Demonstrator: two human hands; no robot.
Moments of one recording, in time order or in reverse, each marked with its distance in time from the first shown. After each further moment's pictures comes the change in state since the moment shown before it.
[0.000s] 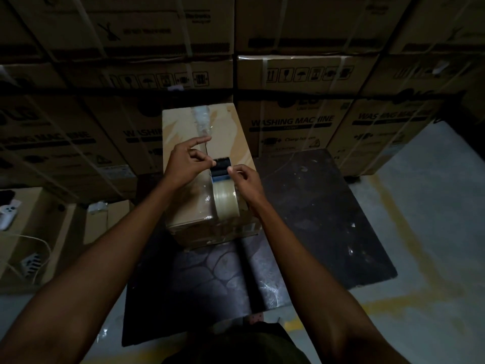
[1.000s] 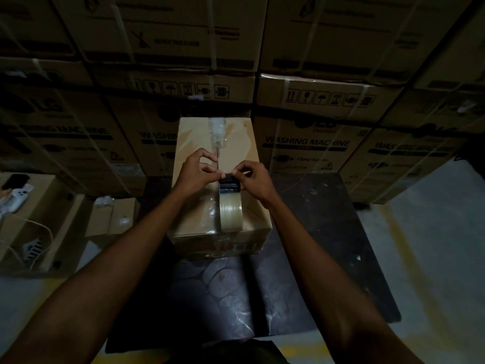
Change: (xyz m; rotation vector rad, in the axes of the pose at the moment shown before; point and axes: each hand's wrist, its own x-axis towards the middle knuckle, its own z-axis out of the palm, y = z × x) left_hand 0.017 -0.019 0.008 -0.079 0.077 -0.225; right_hand 0.056 -0.037 -0.014 -0.278 -0.199 -0.209
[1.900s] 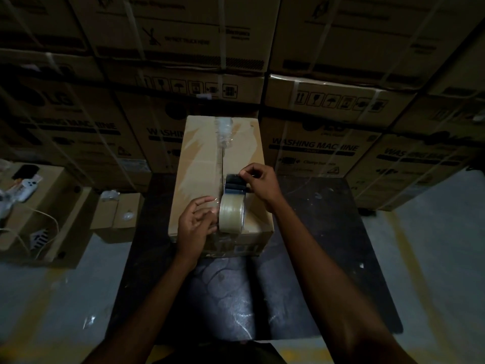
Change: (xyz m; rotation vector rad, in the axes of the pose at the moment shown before) left_hand -0.135 -0.025 0.047 -0.439 0.303 -0.107; right_hand 0.005 0.014 -0.001 0.158 0.025 0.098
